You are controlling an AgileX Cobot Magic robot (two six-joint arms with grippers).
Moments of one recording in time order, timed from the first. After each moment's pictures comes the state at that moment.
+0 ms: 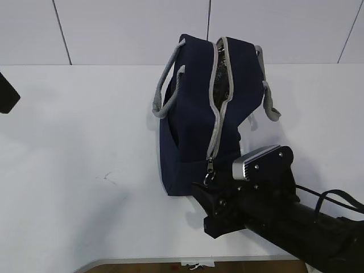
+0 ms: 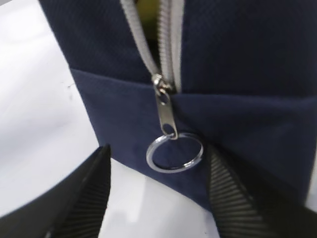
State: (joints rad) left arm -0.38 1.24 -1.27 -0.21 1.24 0.13; right arm 0.62 1.90 -0.41 0.00 -1.03 0.14
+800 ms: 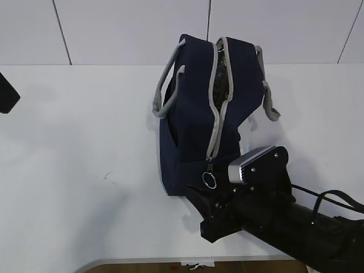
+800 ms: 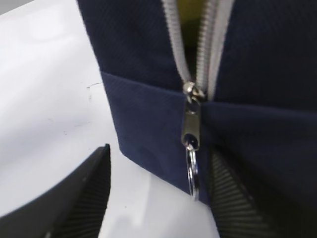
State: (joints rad) left arm -0.38 1.24 -1.27 -0.21 1.24 0.13; right arm 0.62 1.91 -0.42 -0.06 -1.06 0.14
